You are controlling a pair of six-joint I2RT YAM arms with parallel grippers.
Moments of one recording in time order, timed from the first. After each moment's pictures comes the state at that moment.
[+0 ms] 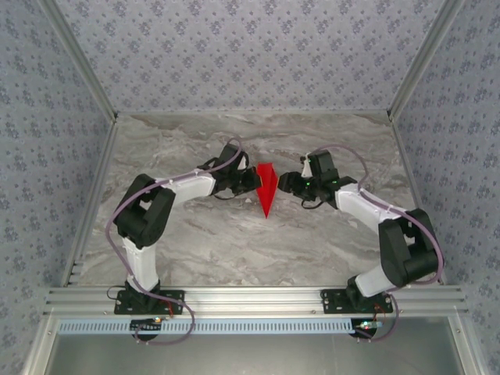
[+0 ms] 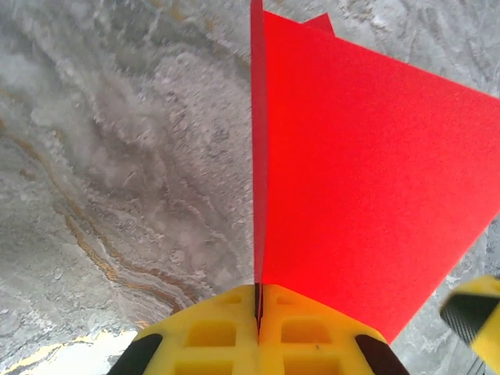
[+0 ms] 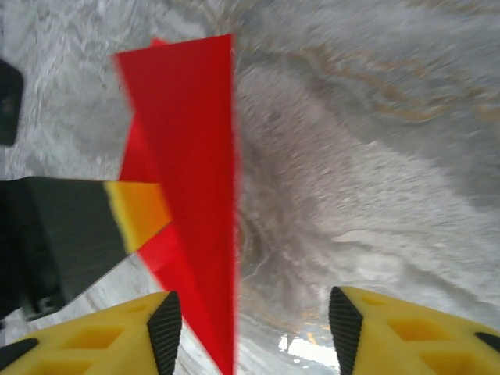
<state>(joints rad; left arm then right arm) -0.63 1.92 1.21 -0.10 0.36 -0.85 0.39 1.50 0.88 -0.21 -0.36 0.64</state>
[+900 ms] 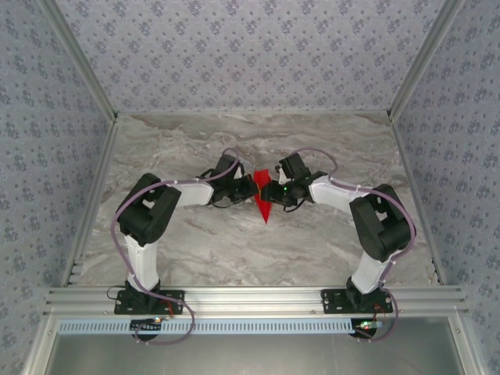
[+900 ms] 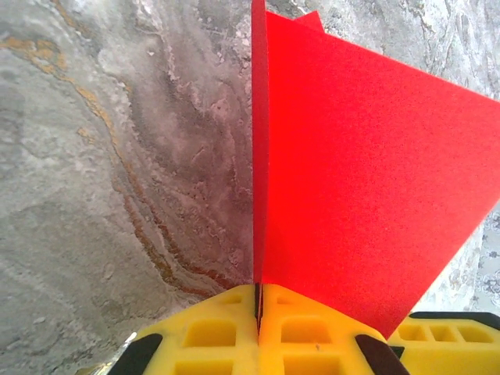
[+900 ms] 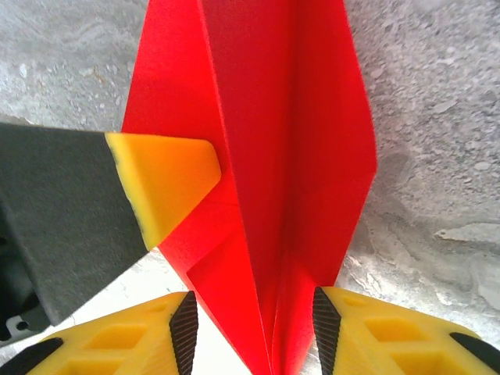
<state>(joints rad) -0.62 1.95 1.07 0.10 0.38 -0.94 0.52 1.74 1.01 -0.28 -0.34 0.61</state>
